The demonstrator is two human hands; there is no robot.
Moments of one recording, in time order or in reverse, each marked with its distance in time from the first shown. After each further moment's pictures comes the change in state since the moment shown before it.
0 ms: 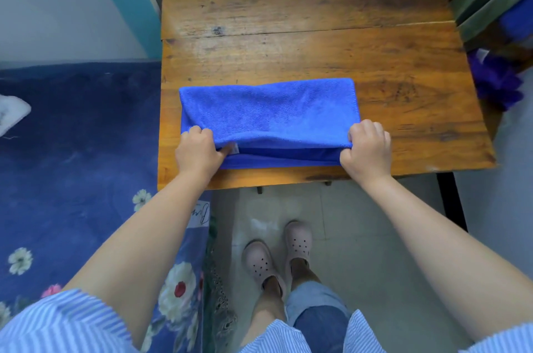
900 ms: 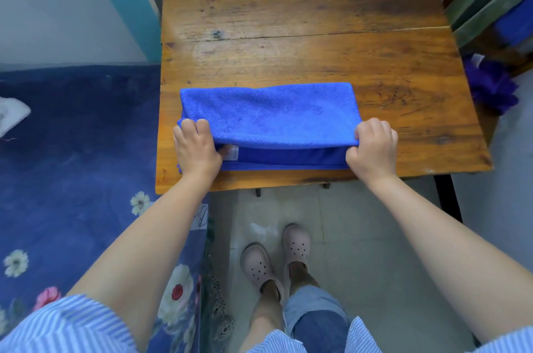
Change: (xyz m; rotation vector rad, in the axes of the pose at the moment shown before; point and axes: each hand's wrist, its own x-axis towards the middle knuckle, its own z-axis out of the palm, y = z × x) left_hand -0.005 0.011 -0.004 0.001 0.107 -0.046; right_hand 0.005 0.013 -0.004 0.040 0.074 -0.003
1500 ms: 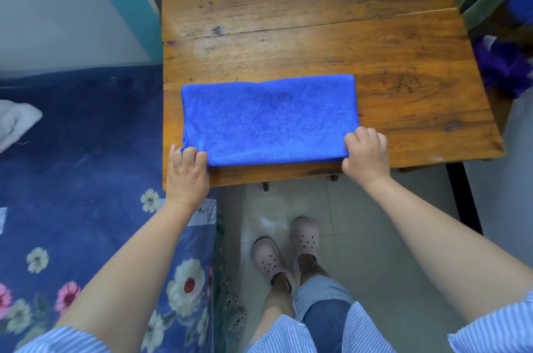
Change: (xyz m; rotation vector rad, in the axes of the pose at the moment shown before) left_hand -0.028 -0.070 0.028 0.244 0.311 0.508; right_hand -0.024 0.003 0.020 -0.101 -0.156 -0.126
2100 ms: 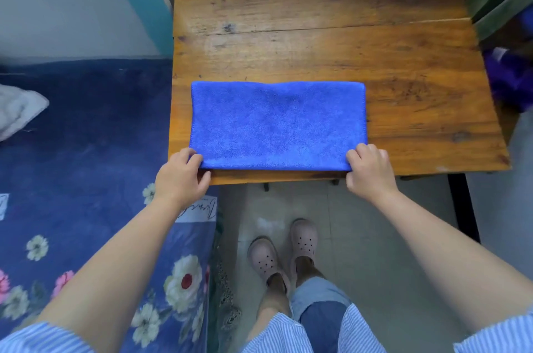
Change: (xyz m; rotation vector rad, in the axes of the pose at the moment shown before) left_hand -0.007 -0.012 -0.018 -0.250 -0.327 -0.157; right_hand -0.013 0.003 -0.002 -0.117 -0.162 -0.137
